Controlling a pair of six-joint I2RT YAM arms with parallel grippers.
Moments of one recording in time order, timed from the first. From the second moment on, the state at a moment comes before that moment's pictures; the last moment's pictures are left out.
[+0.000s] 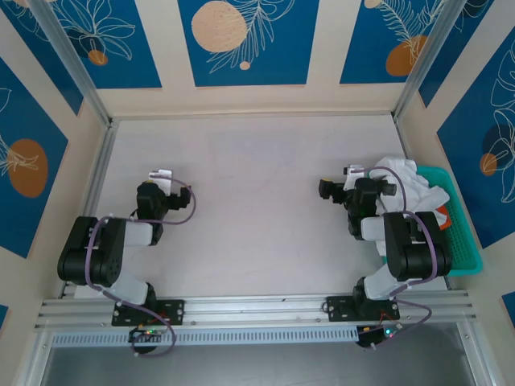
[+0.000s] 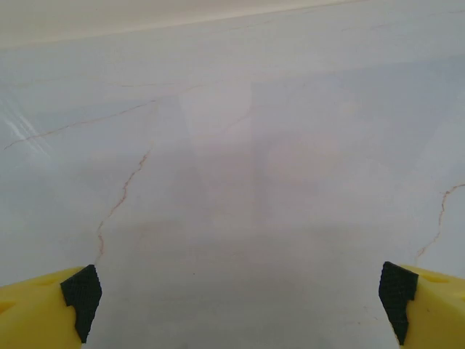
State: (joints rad) left arm -0.07 1.54 0.40 0.74 0.00 0.07; right arm 0.01 1.54 0.40 0.71 -0.11 0.09
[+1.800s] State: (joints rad) left arm -0.08 1.18 0.89 -0.01 -0.07 -0.58; right arm -0.22 1.04 1.04 -0.57 0.17 0.67
